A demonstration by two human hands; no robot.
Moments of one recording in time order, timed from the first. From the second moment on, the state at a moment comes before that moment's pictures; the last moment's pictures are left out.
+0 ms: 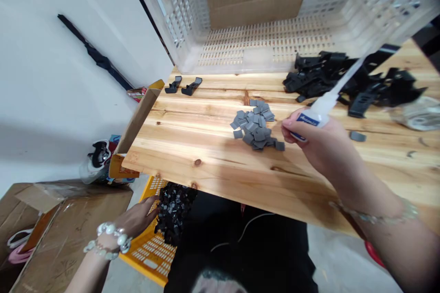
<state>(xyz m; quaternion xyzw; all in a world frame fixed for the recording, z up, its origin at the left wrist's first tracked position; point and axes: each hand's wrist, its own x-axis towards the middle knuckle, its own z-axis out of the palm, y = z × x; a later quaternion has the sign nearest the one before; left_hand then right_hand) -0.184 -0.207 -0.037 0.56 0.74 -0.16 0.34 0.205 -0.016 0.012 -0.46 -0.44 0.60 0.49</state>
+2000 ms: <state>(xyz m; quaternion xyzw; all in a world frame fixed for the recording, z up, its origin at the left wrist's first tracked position) -0.018 -0.020 0.016 0.83 0.31 0.18 0.43 0.198 -0.017 0.010 -0.41 -0.52 0.73 0.19</state>
